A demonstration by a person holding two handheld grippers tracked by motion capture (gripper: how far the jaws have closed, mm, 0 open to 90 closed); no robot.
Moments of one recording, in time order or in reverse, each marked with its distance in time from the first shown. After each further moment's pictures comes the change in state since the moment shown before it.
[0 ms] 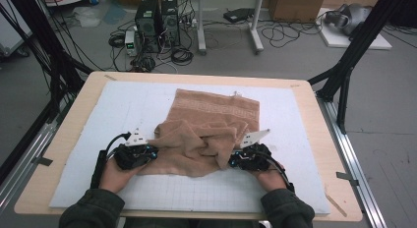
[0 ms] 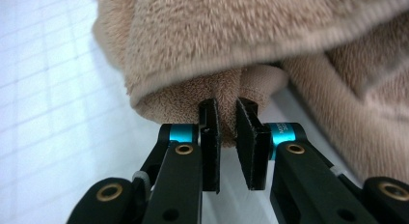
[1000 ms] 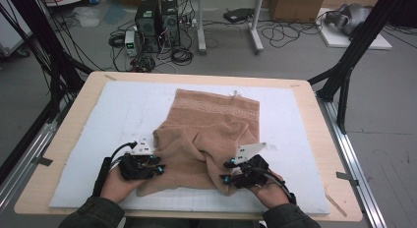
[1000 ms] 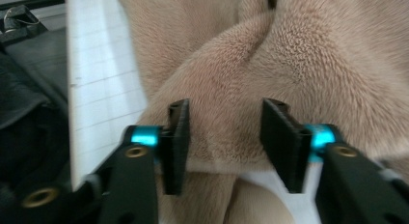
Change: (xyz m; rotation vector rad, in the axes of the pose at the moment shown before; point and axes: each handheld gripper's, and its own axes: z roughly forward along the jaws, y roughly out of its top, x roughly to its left) left arm -0.023 -0.009 0.012 0.067 -0.091 0.022; right arm 0.052 0.013 -0.006 -0.004 0.020 -0.123
